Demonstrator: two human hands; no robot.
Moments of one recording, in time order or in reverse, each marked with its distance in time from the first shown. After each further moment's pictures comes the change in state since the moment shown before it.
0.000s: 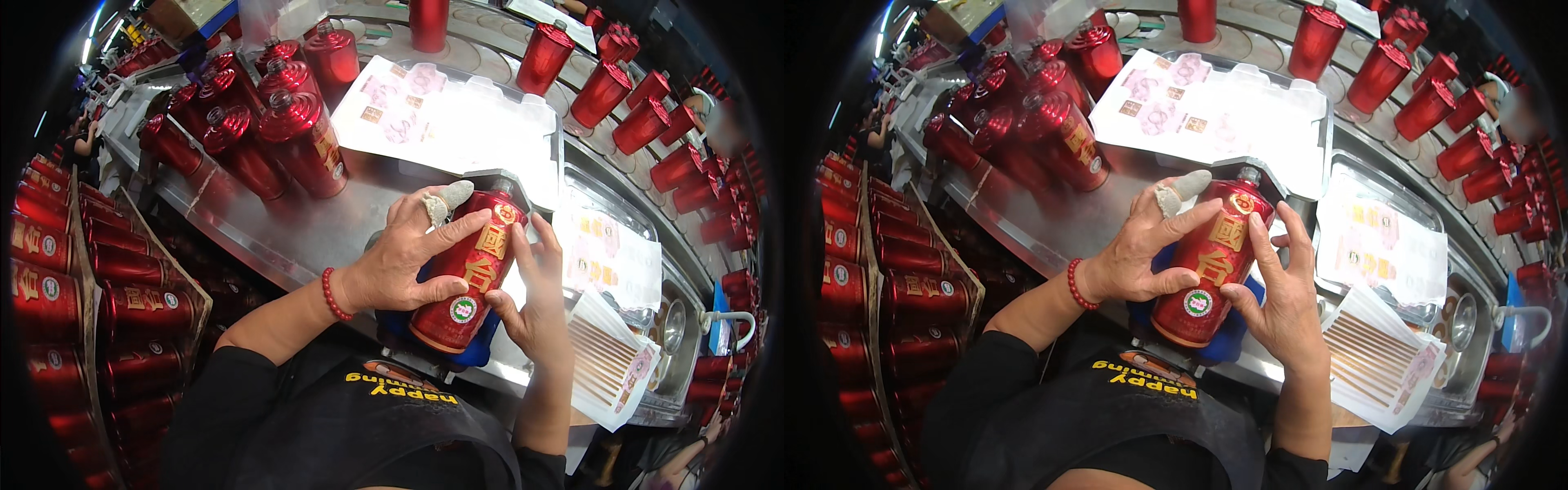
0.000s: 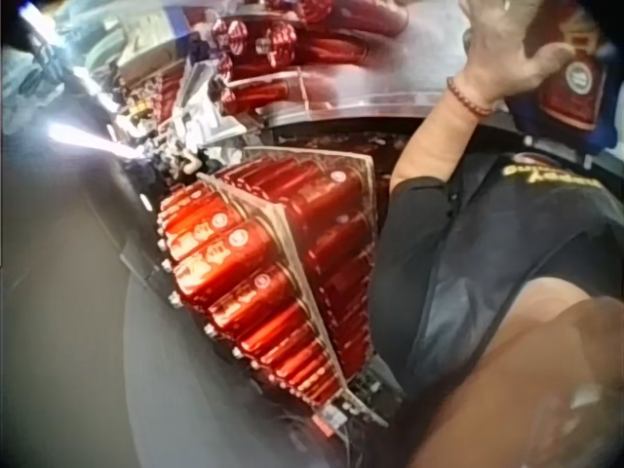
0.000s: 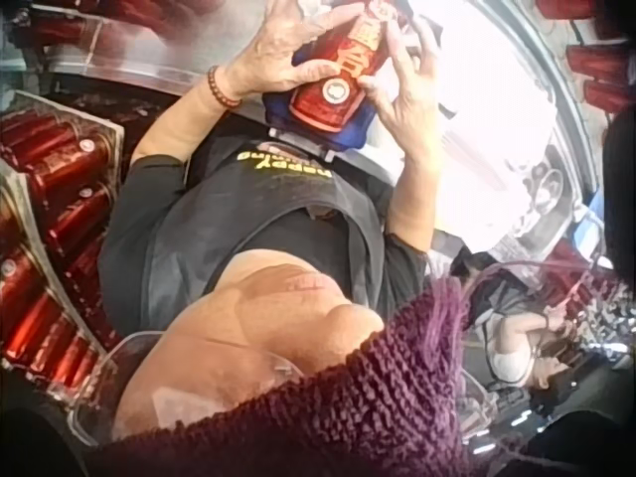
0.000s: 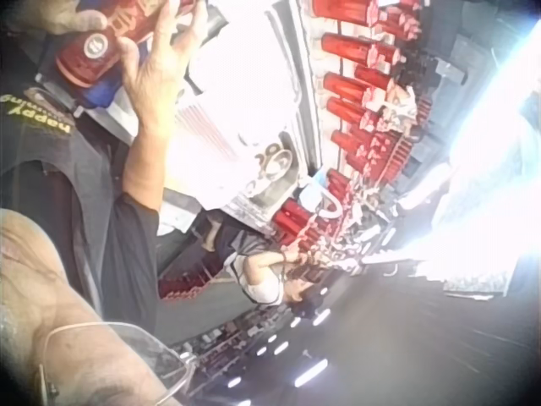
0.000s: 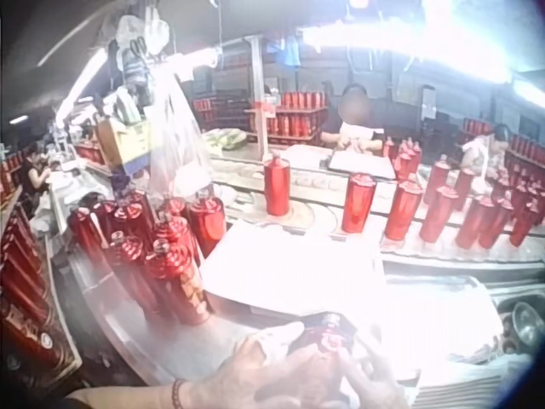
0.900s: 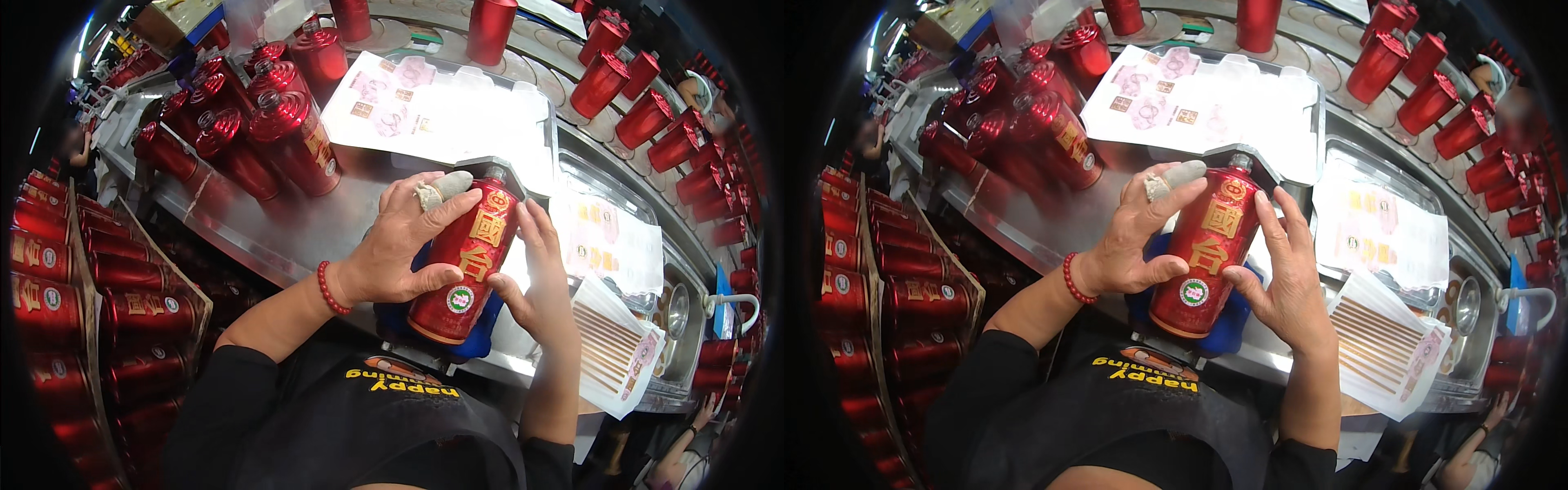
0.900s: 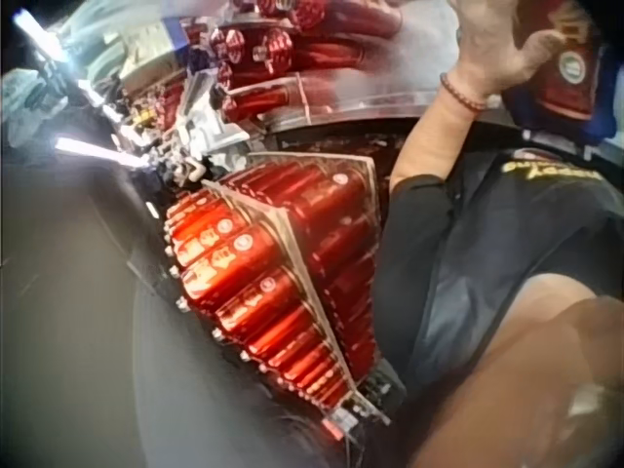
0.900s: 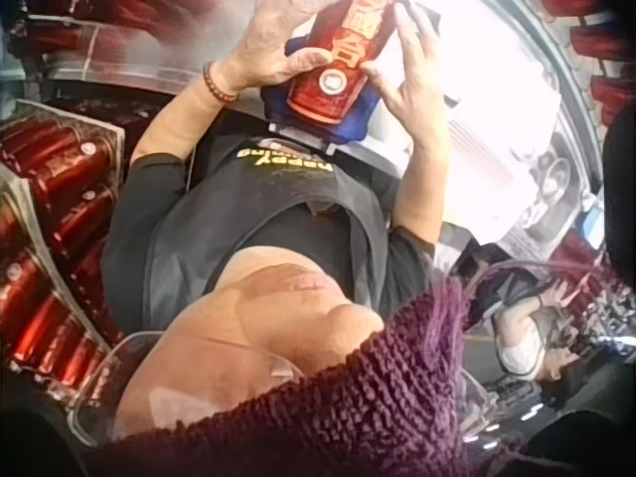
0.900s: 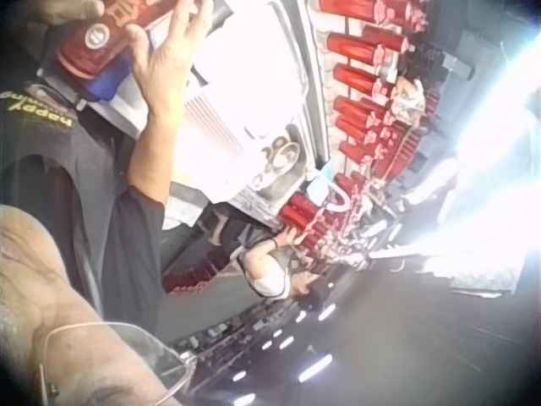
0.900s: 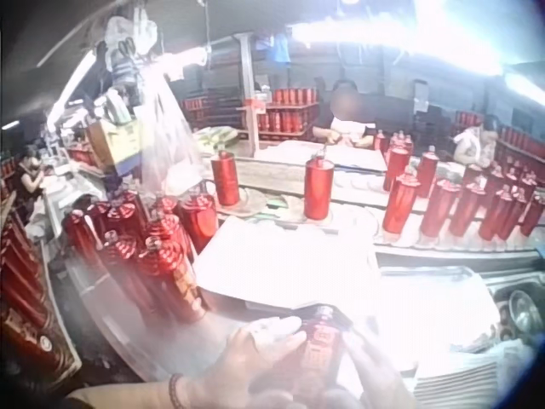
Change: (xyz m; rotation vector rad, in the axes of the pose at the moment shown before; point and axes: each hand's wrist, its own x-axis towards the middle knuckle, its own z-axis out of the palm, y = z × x) left_hand 0.006 0.003 0.001 -0.067 0.113 0.044; right_hand -0.003 0.010 -0.003 0.094 -0.020 0.061
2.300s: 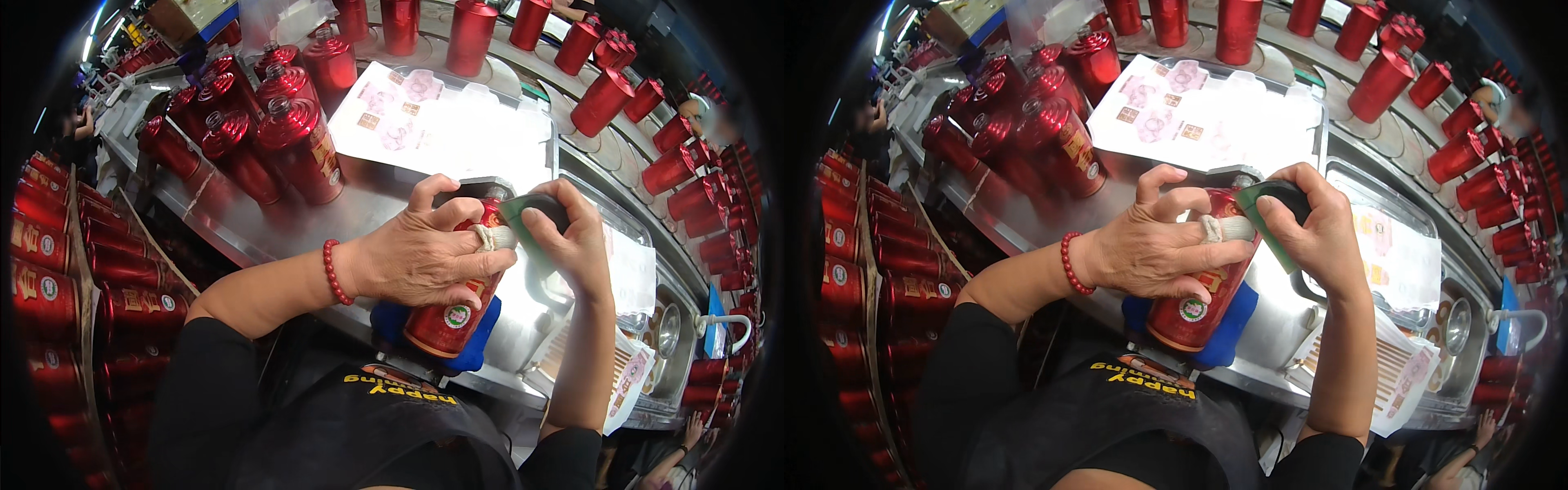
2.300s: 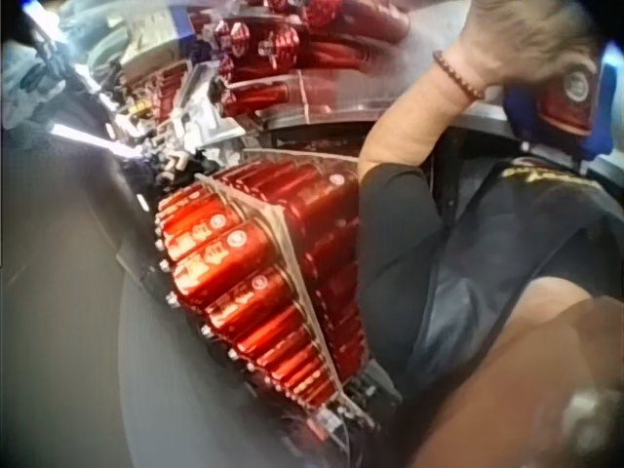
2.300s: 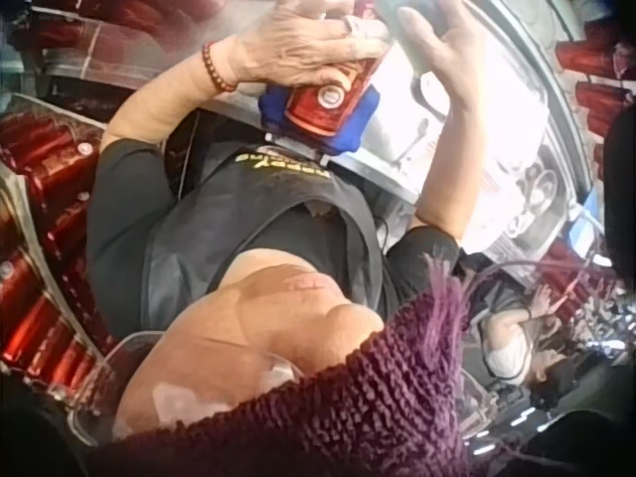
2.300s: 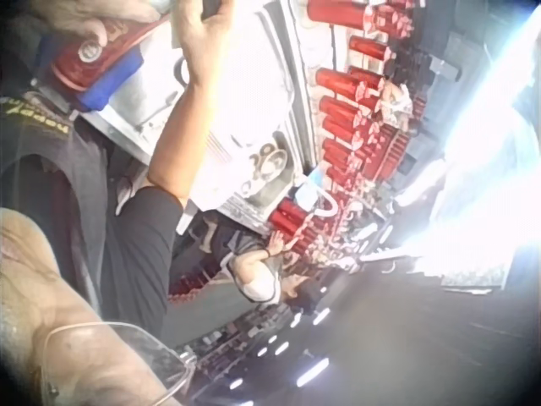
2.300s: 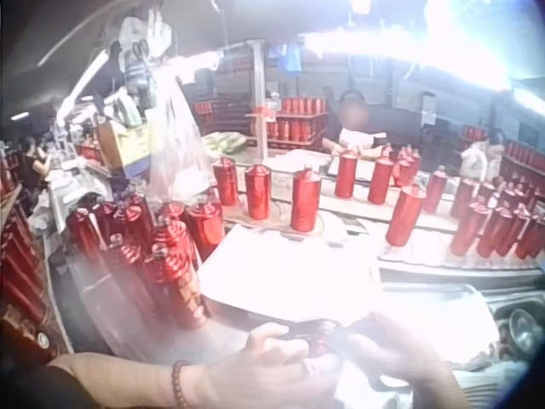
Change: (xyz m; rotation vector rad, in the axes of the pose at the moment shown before) left_hand 0.035 0.008 -0.011 0.474 -0.207 0.377; right_hand 0.085 -0.003 -0.041 0.248 -0.031 0.180
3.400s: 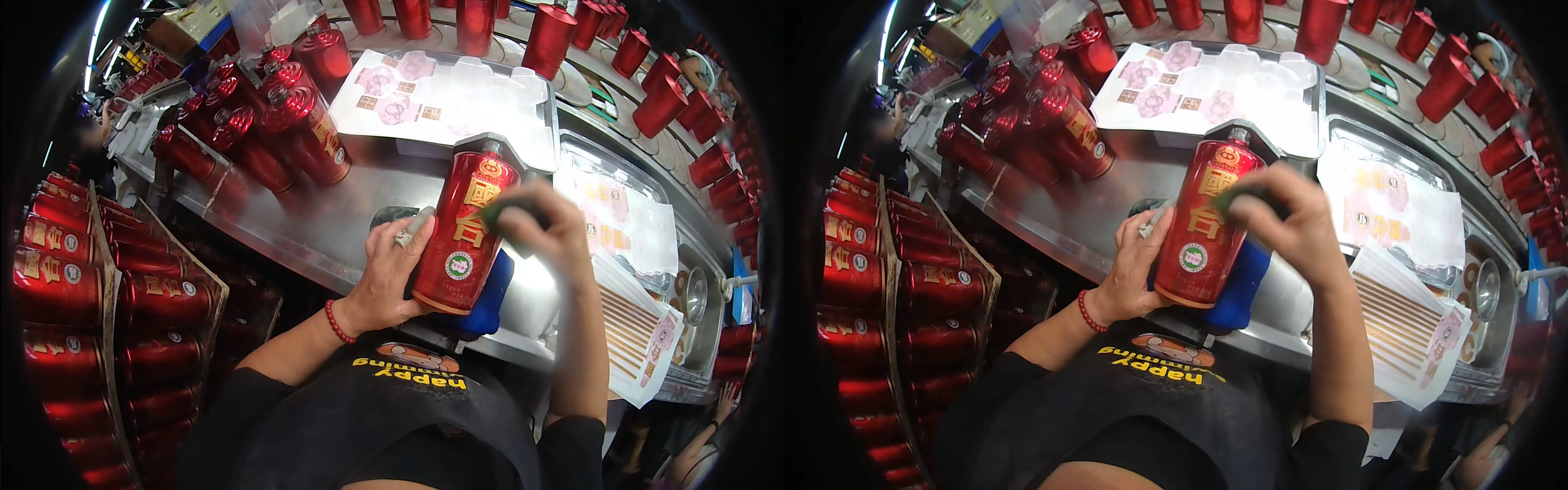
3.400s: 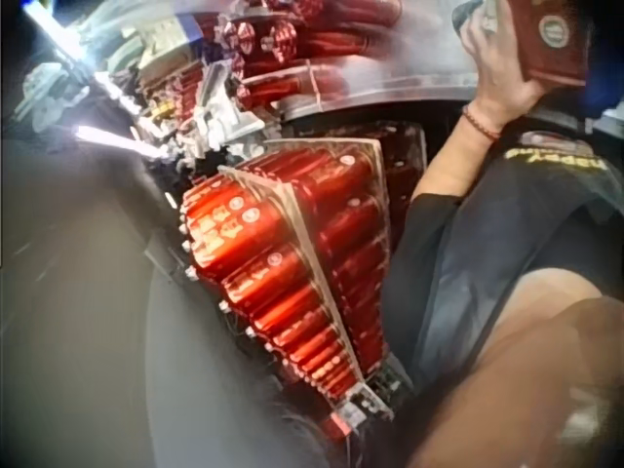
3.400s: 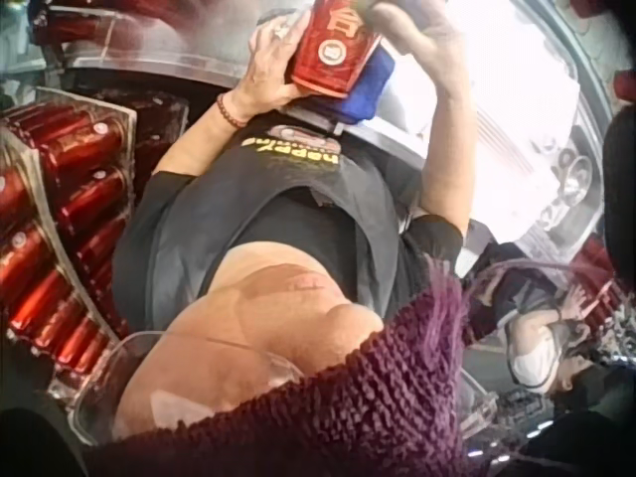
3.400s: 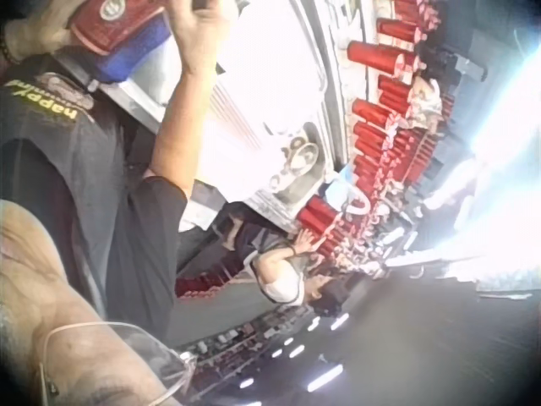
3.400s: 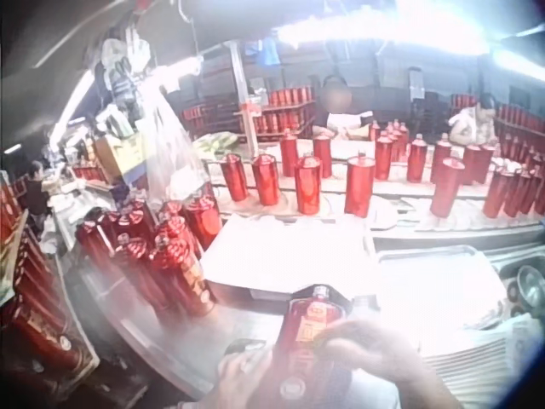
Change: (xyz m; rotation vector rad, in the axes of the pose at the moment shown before) left_hand -0.091 0.076 0.032 -0.263 0.018 -0.495; right_hand -0.058 0.014 0.027 0.389 -0.045 0.005
